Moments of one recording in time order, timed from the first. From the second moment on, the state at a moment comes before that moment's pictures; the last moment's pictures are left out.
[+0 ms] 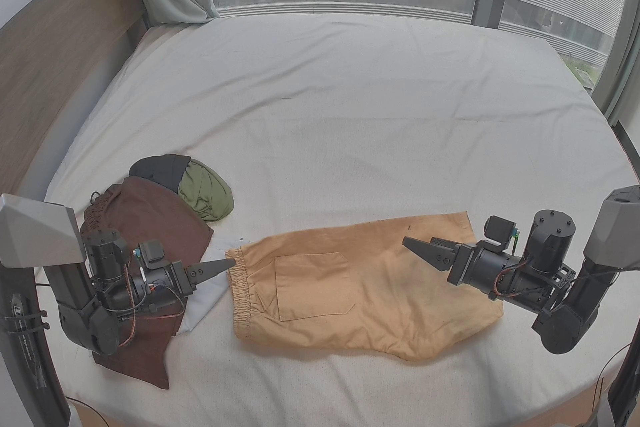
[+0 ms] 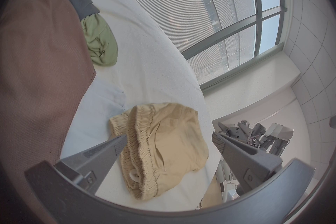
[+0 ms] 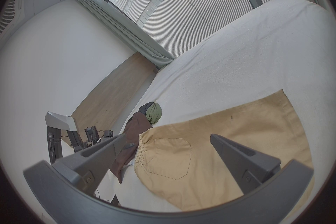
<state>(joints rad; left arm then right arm) -0.06 2.23 -0.40 -1.52 -0.77 -0.60 0.40 2.07 -0.39 -1.54 0.36 0.51</state>
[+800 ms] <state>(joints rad) -0.12 2.48 -0.46 -1.52 -0.71 -0.53 0.40 2.06 -0.40 -1.54 0.36 0.51</state>
